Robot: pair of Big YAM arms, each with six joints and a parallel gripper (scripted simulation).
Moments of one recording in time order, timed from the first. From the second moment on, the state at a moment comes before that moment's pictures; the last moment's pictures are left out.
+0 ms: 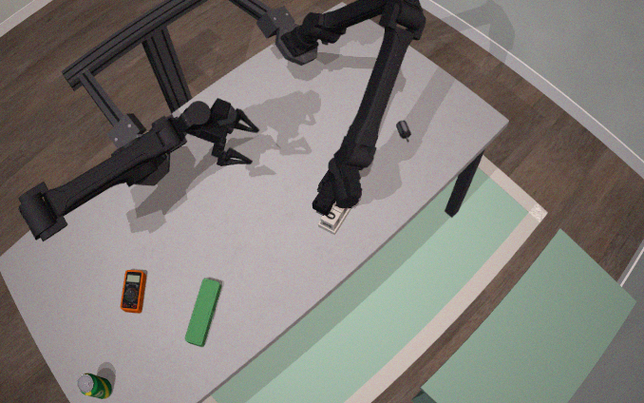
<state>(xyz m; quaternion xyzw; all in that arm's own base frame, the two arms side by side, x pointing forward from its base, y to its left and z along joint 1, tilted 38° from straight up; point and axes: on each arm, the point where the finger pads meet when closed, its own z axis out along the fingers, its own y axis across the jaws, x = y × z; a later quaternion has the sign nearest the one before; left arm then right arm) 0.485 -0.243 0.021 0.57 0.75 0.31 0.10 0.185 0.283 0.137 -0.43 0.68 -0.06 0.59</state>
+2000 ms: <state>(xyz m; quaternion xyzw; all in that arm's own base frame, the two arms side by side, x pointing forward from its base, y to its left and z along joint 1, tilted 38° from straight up) 0.500 -0.234 -0.014 0.58 0.75 0.31 0.10 0.185 0.283 0.137 -0.43 0.68 -0.06 0.59</state>
